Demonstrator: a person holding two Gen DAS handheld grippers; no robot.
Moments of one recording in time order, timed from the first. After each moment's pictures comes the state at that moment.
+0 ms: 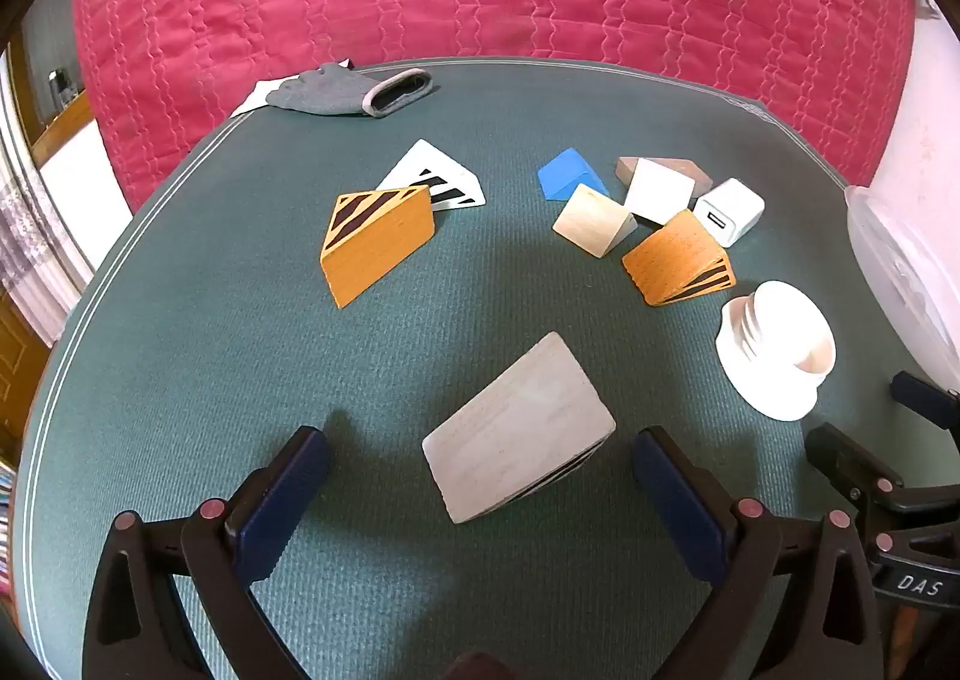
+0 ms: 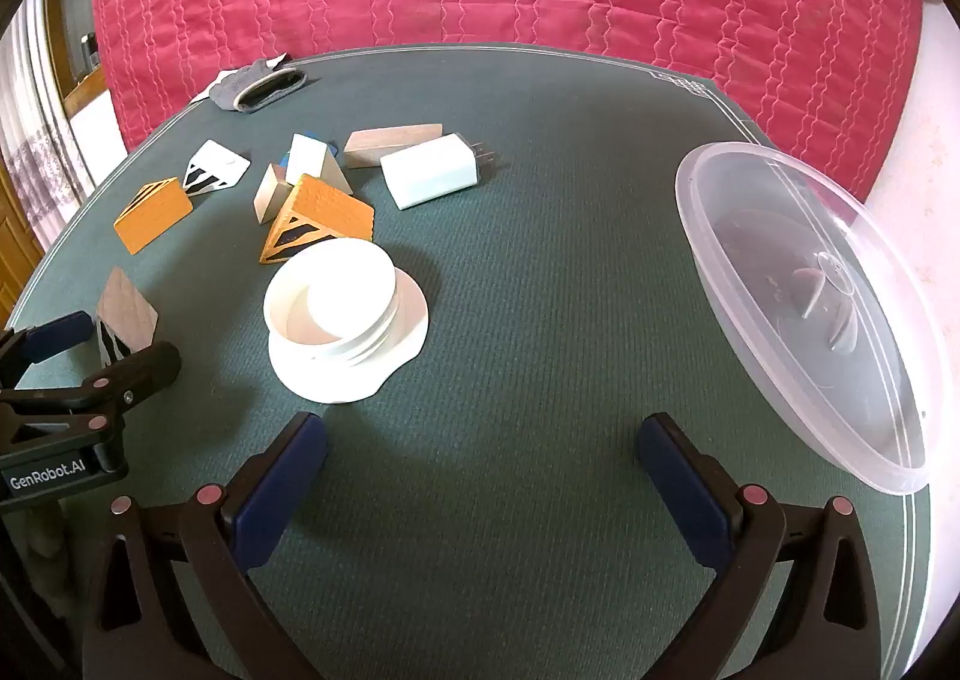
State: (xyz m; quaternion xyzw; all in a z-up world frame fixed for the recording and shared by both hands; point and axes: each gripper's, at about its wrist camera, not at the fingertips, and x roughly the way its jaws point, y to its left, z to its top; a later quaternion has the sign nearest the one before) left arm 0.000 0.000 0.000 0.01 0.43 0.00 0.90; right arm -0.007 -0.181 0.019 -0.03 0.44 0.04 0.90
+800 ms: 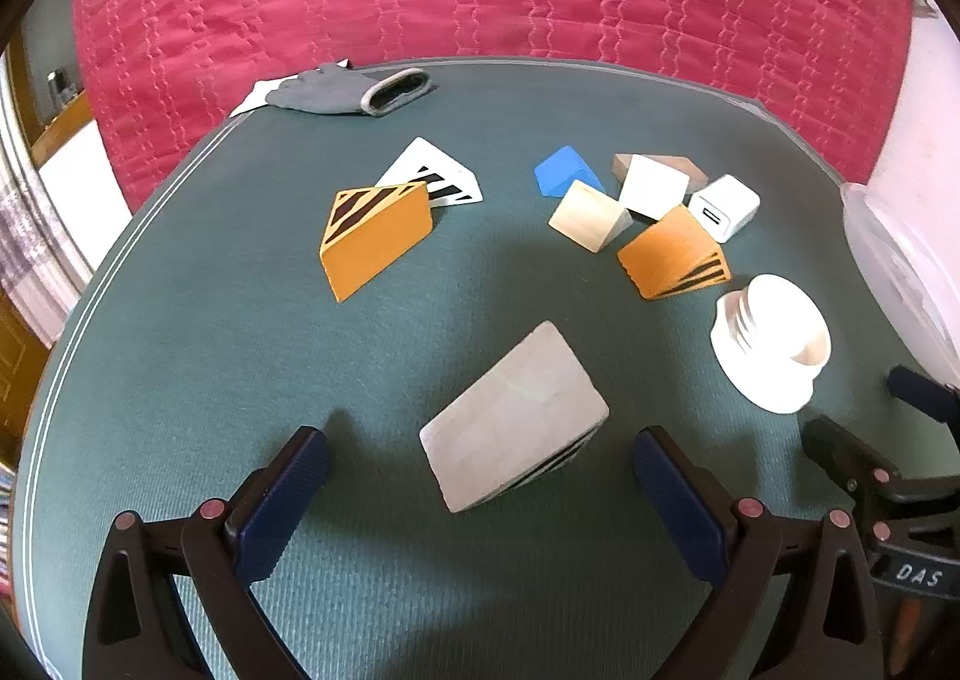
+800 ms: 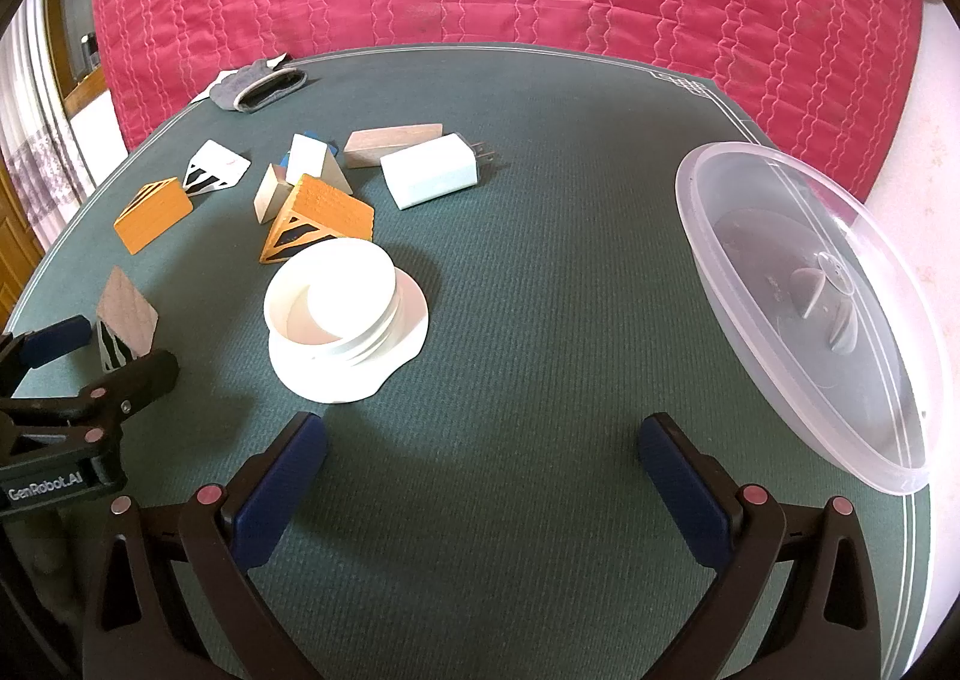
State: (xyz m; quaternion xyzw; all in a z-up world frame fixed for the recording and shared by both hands) left arm -0.004 0.009 0.002 0.01 0.43 -0.02 0.90; right arm -0.007 -0.180 0.018 -0.03 0.44 0.04 0.90
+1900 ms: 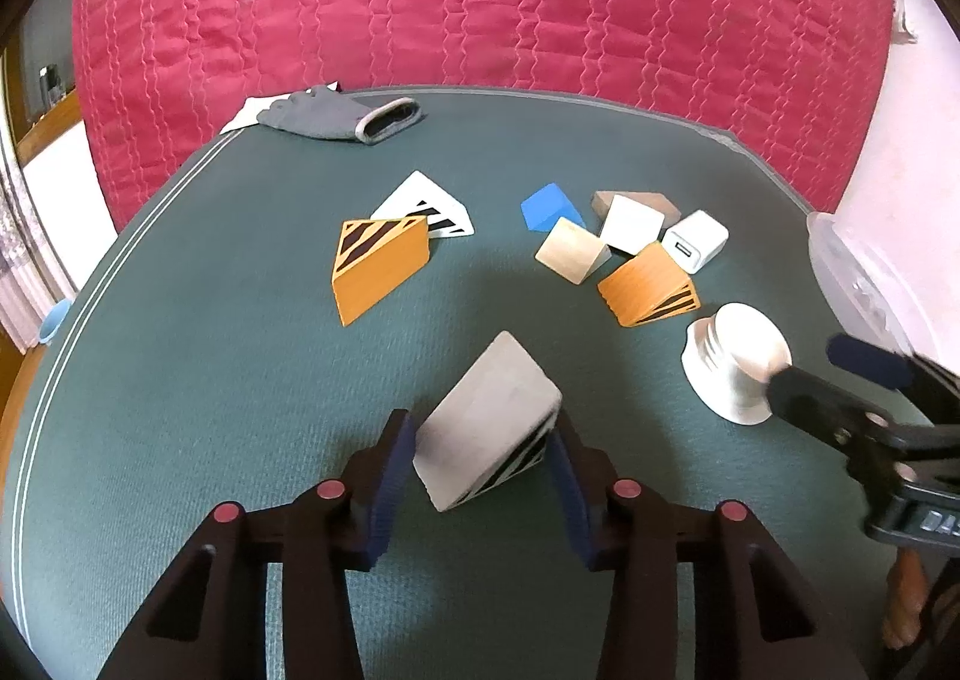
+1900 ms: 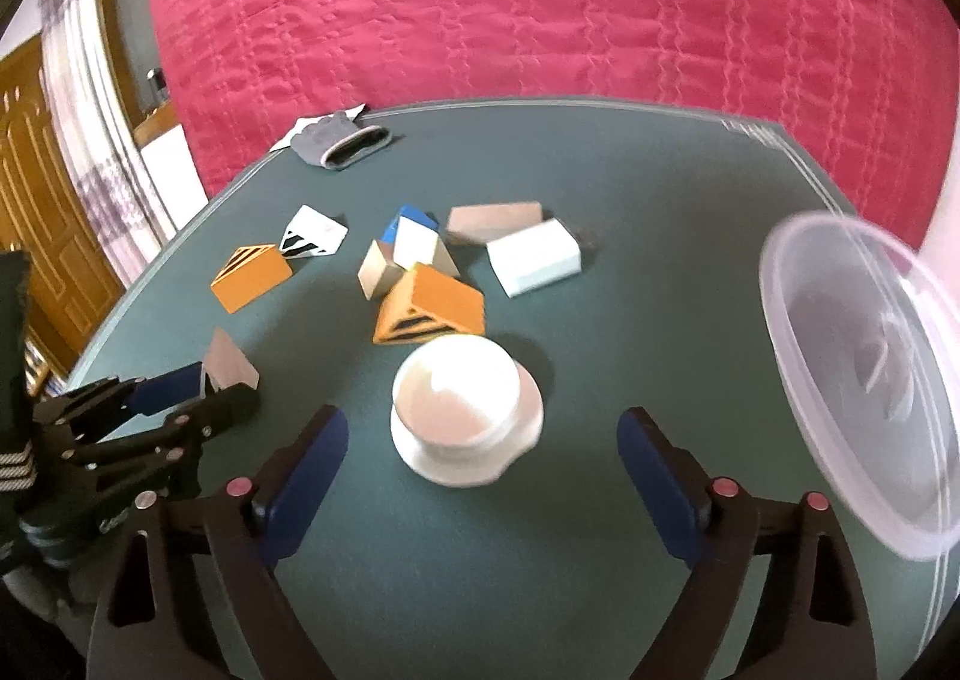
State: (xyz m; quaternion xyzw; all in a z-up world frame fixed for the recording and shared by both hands) left arm -0.011 0.022 0.013 -0.01 0.40 -0.05 0.91; right arm 0.002 -0.158 0.045 0.00 0.40 0.13 0.91
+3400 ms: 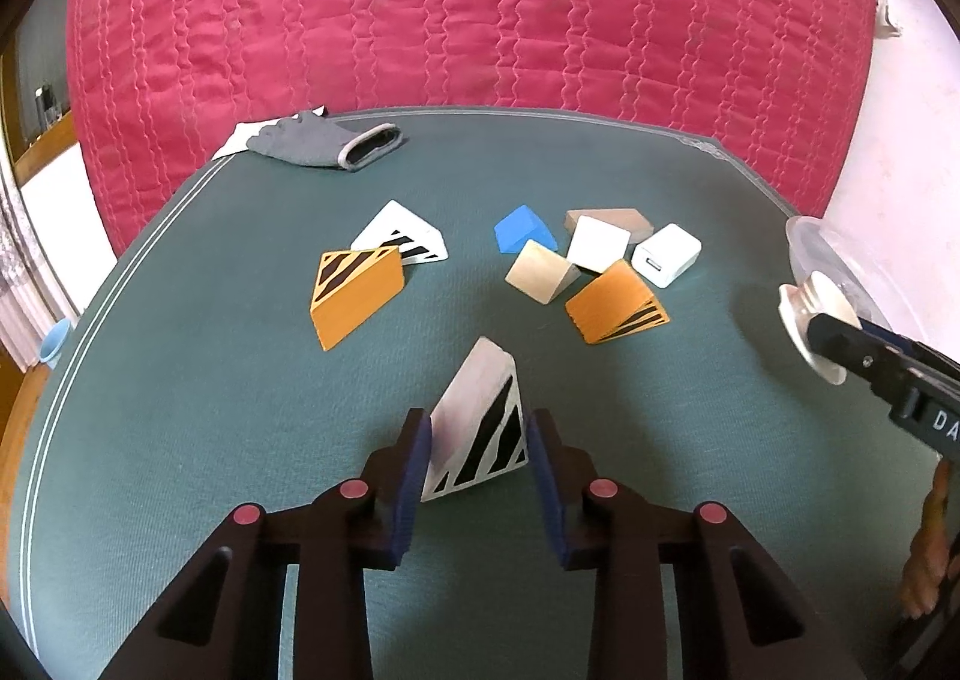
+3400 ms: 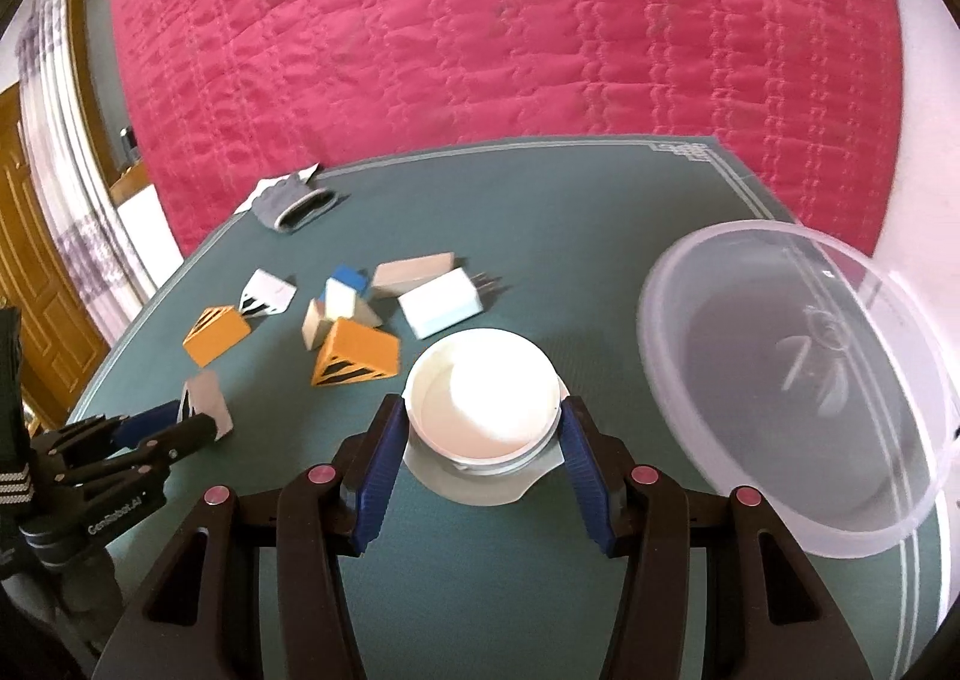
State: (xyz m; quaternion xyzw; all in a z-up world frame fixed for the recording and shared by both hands) left arm -0.014 0.006 0.024 0.00 0.39 -0.06 0.92; right arm -0.014 -0.215 0.064 0.05 0.35 0.08 0.93
